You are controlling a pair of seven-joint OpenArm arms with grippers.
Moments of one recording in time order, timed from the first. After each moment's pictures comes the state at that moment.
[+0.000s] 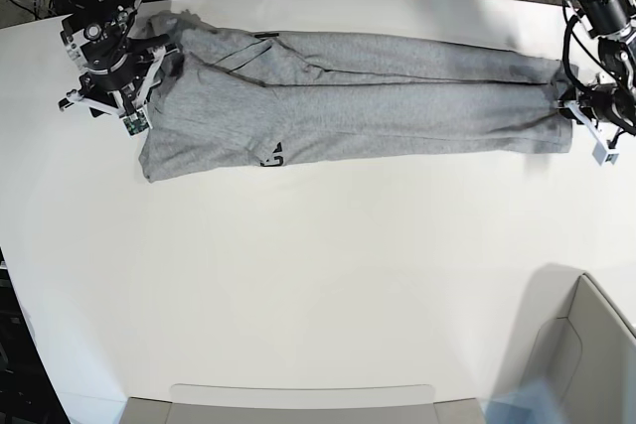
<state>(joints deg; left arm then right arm) -1.3 -30.8 -34.7 66.0 -25.7 -35.6 76.1 -16.1 0.3 24.0 116.1 -15.0 44.7 -53.1</state>
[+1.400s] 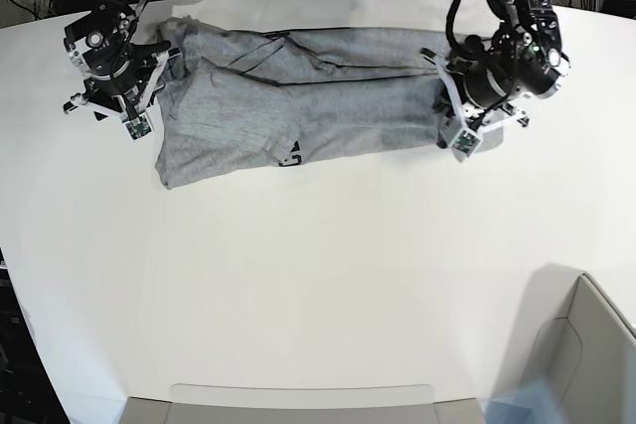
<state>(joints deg) 13.1 -8.4 -11.3 116.1 -22.9 -35.1 78.7 -14.5 0.1 23.7 113.2 -14.9 44.7 -53.3</state>
